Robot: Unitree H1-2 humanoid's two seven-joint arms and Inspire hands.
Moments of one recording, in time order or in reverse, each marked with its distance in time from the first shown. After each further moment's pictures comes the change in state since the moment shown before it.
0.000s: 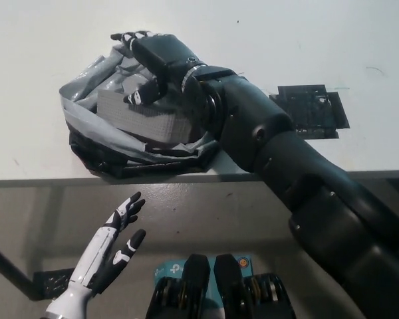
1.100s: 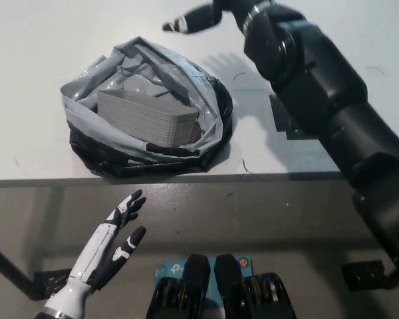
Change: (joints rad) left_arm -0.014 0.013 0.002 -0.002 0.000 0.014 -0.020; right_arm 0.049 -0.197 -0.145 -0.279 0.009 0.005 -0.022
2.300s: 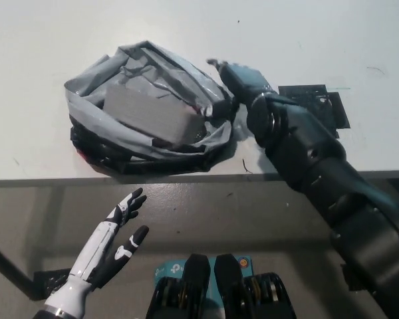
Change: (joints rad) left_arm -0.008 0.002 -0.001 0.000 0.002 0.005 -0.002; right_arm 0.102 0.088 0.047 0.305 0.024 0.200 -0.010
